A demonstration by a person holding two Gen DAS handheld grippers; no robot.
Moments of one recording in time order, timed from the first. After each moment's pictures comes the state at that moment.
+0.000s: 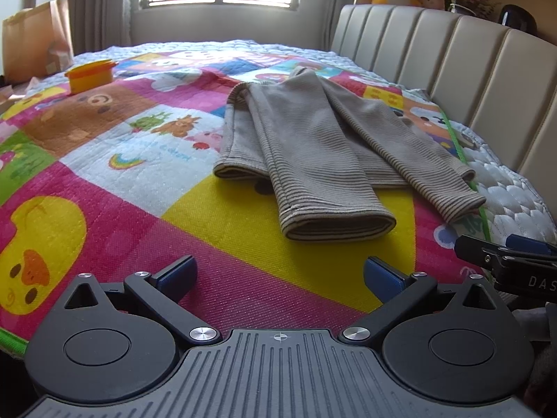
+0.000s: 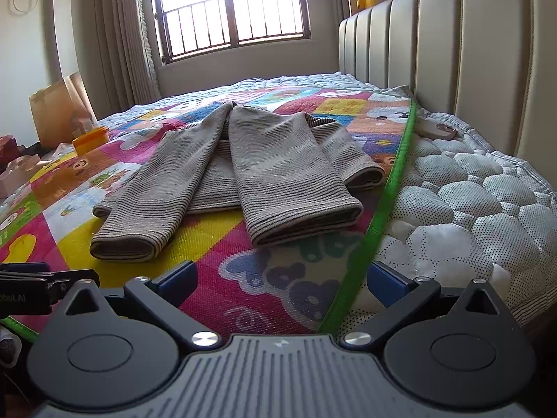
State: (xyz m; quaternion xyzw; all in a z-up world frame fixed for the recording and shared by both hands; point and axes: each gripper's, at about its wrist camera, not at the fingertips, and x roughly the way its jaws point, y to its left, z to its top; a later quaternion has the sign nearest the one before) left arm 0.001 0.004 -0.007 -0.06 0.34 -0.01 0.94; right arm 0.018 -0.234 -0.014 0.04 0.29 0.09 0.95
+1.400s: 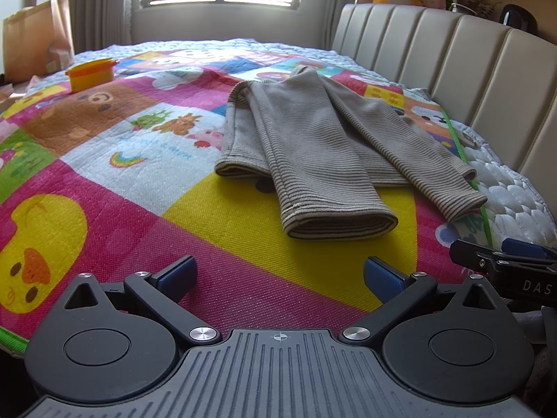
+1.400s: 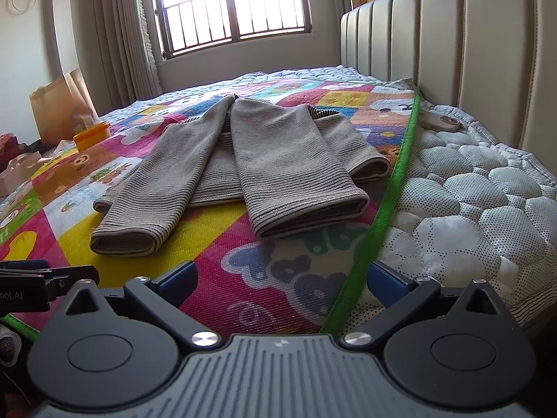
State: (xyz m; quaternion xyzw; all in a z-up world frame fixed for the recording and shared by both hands) left arm 0.002 0.005 -0.007 -0.06 0.34 -0.01 0.94; right arm 0.022 -0.231 -0.019 0.04 0.30 0.10 0.95
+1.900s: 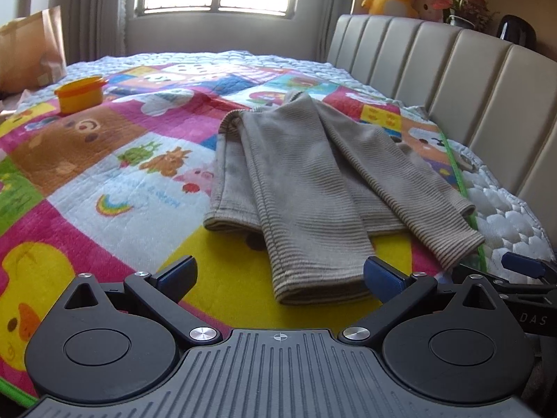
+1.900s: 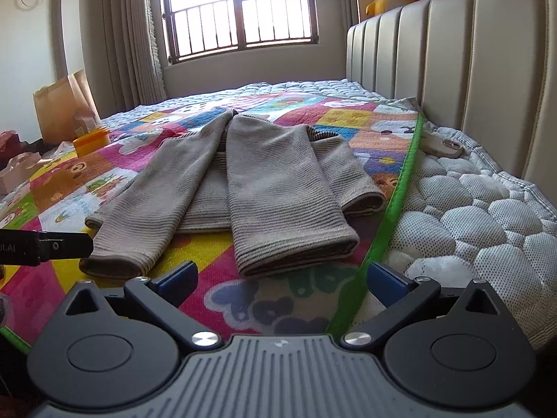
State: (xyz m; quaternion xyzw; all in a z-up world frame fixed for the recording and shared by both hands) left arm 0.045 0.004 0.023 -0.06 0.33 -0.03 0.94; right arm 0.046 -0.243 -0.004 0.03 0.28 0.10 0.95
